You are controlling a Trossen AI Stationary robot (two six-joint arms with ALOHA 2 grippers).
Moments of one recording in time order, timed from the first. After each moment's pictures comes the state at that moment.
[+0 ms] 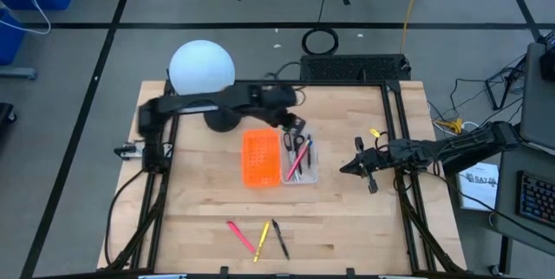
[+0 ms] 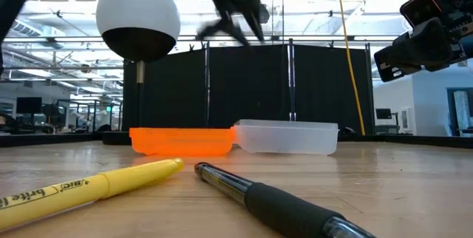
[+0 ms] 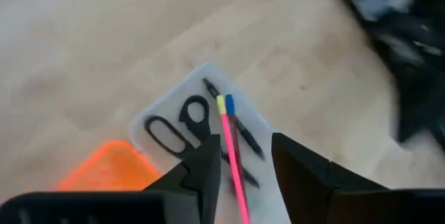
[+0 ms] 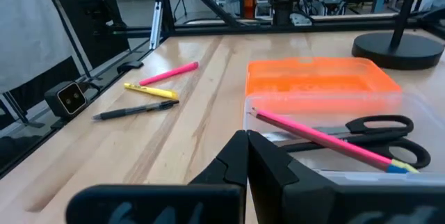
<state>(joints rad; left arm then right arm) 0.17 1.90 1.84 -0.87 -0.04 -0.74 0.15 0.48 0.02 0.29 -0.06 0.09</state>
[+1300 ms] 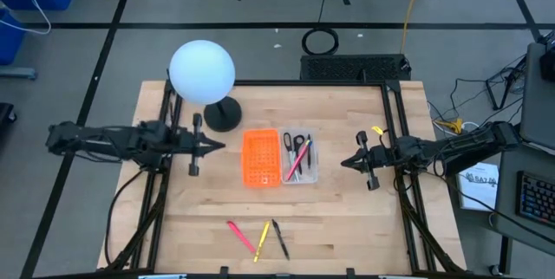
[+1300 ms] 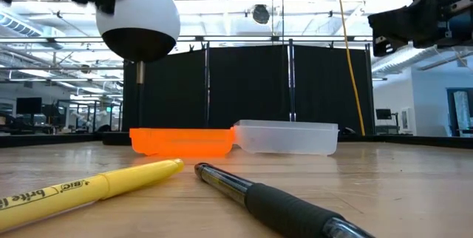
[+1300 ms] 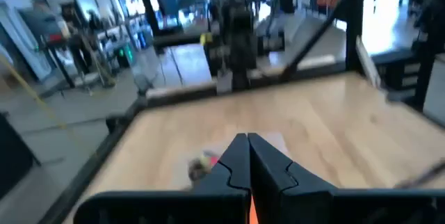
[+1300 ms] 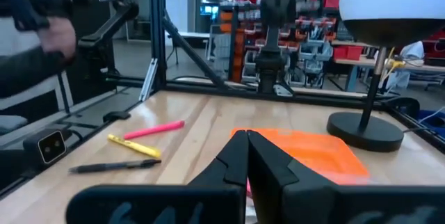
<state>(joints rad) -0.07 0.51 0.39 0.04 -0.06 0.19 0.14 0.49 0.02 0.51 -0.02 -0.04</state>
